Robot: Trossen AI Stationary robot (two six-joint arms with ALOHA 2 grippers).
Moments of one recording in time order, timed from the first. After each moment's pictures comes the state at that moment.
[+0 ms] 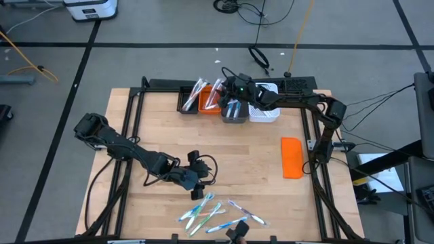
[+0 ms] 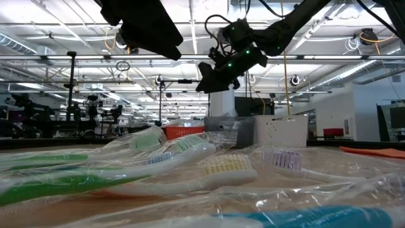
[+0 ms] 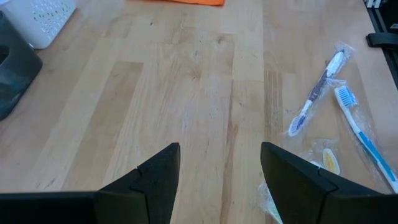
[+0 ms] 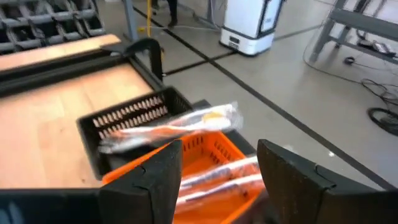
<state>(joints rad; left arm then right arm) -0.43 1.60 1.07 -0.24 -0.39 -0.37 -0.49 1.82 1.21 0.27 0.14 0.01</state>
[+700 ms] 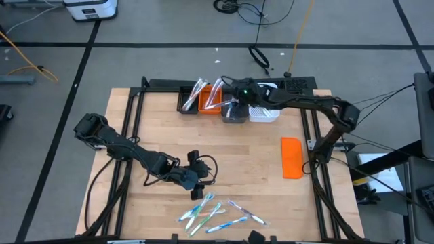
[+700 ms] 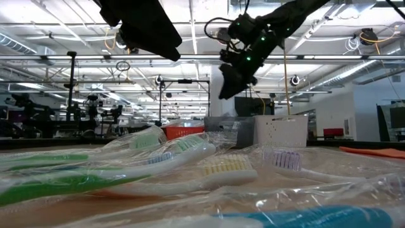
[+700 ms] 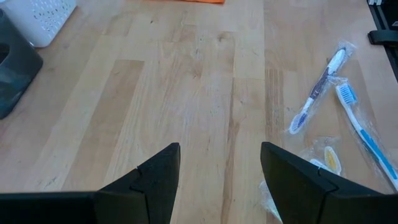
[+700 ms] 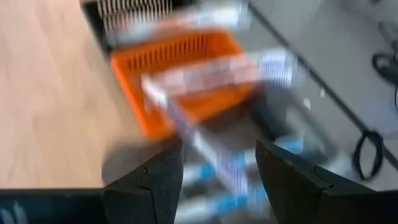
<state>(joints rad) -0.43 1.60 1.07 -0.24 -0.39 -0.37 -0.48 1.67 1.19 -0.26 0.13 -0.05</state>
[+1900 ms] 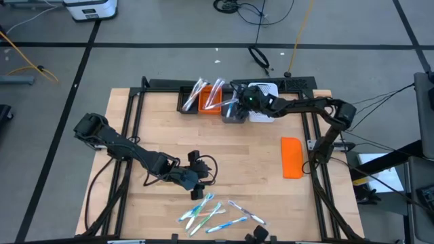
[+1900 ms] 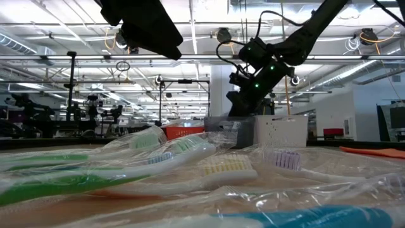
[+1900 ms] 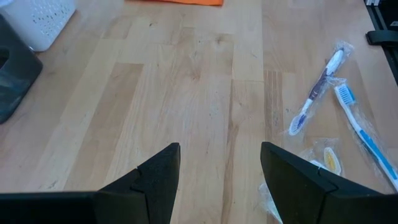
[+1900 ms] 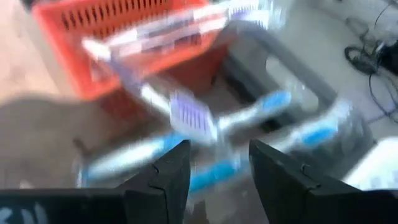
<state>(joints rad) -0.43 1.60 1.07 -0.24 -0.39 -0.36 -0.53 1.72 0.92 0.17 0.18 -0.04</state>
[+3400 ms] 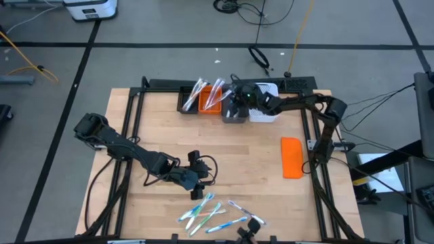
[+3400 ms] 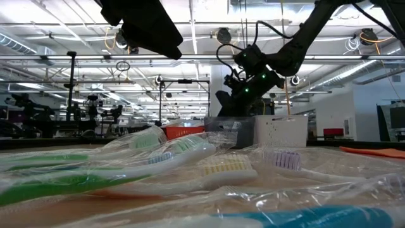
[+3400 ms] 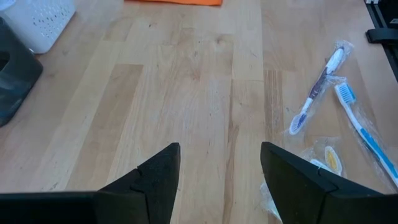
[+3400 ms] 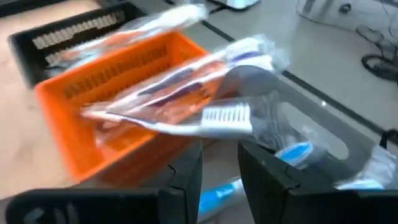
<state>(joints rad) -0.43 1.60 1.07 -0.23 -0.39 -0.35 -0.57 1.84 0.97 0.37 0.10 0.08</state>
